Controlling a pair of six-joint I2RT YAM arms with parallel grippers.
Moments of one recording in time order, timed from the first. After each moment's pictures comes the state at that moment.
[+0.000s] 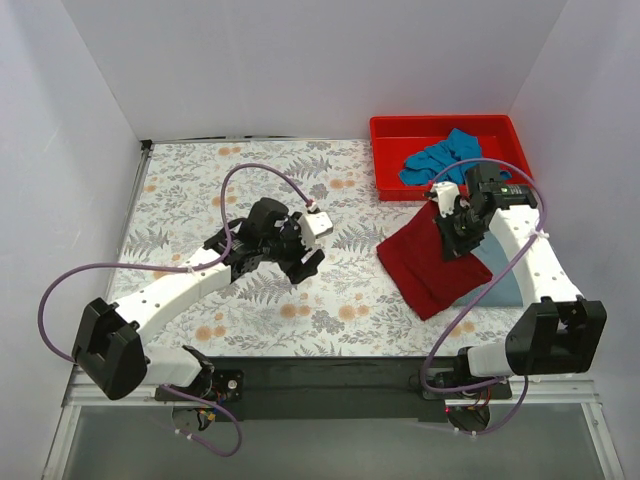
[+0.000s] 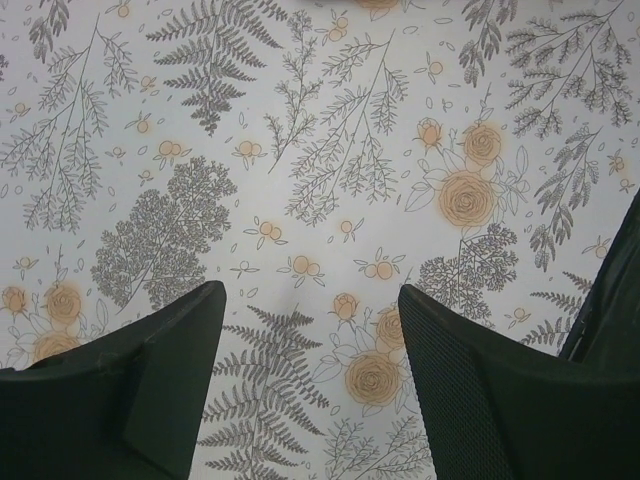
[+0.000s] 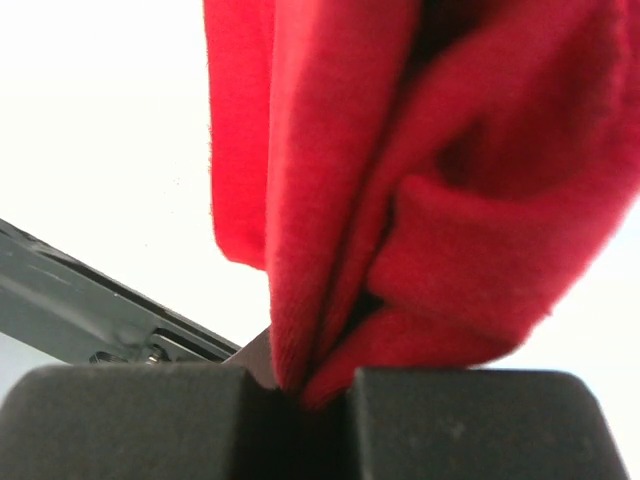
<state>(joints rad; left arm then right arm) -0.68 1.31 0.99 -0.40 0.33 0.32 0.08 1.38 1.24 -1.15 -0.28 -0.45</state>
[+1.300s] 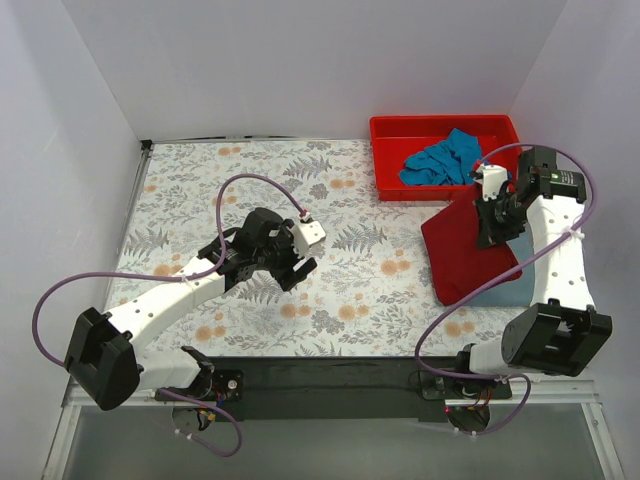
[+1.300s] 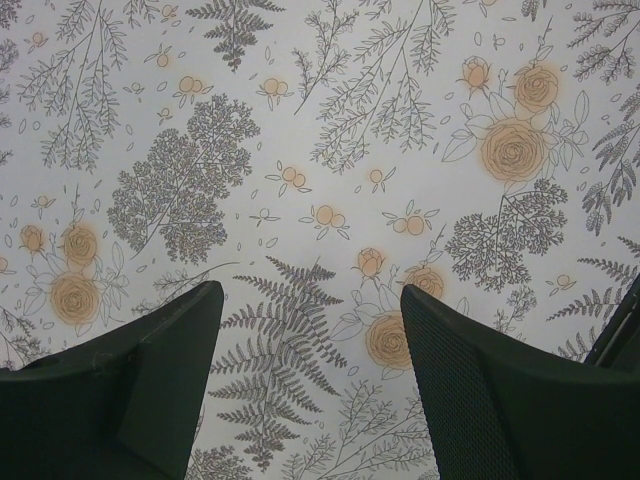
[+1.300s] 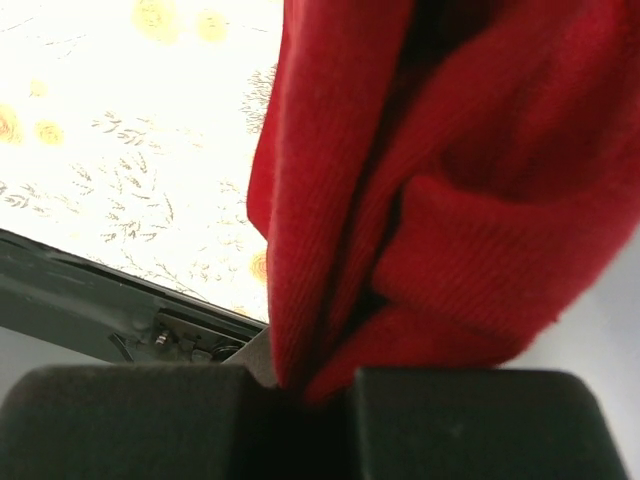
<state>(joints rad) -0.68 1.24 0.90 -0.42 0.23 0.36 -0.16 1.39 1.47 -1.35 -0.29 -0.49</state>
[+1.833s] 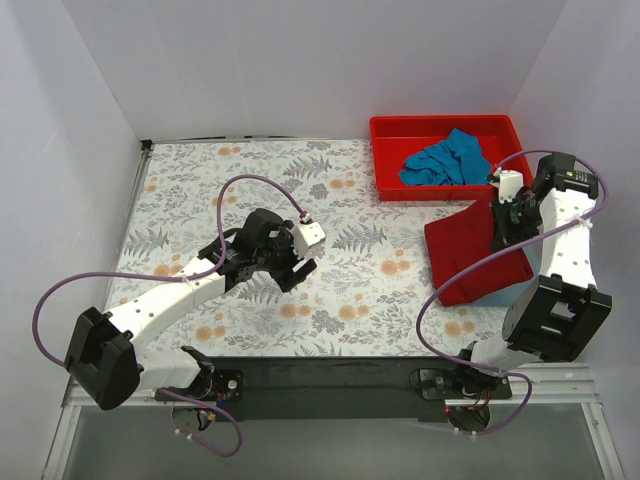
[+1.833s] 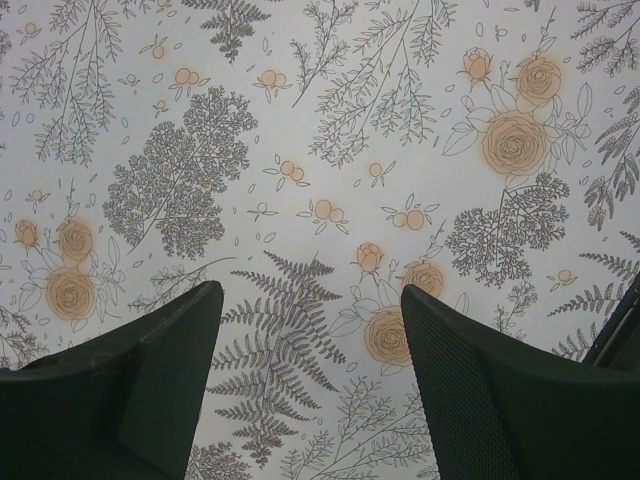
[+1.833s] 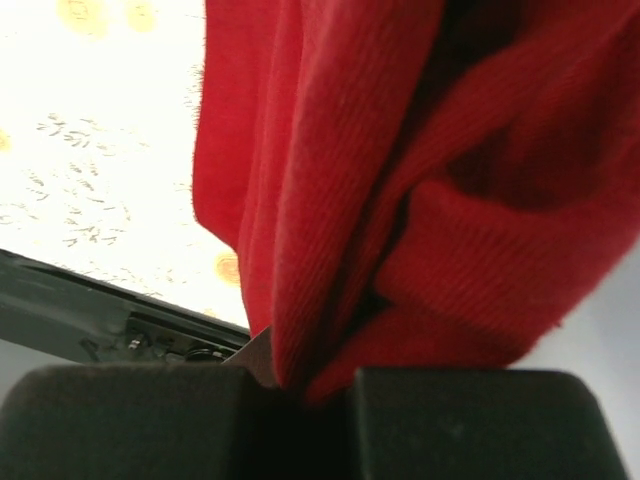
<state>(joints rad) -0.68 1.24 0.90 -0.43 0.22 0.36 -0.30 1.48 1.46 -1.32 -0.31 -0.58</state>
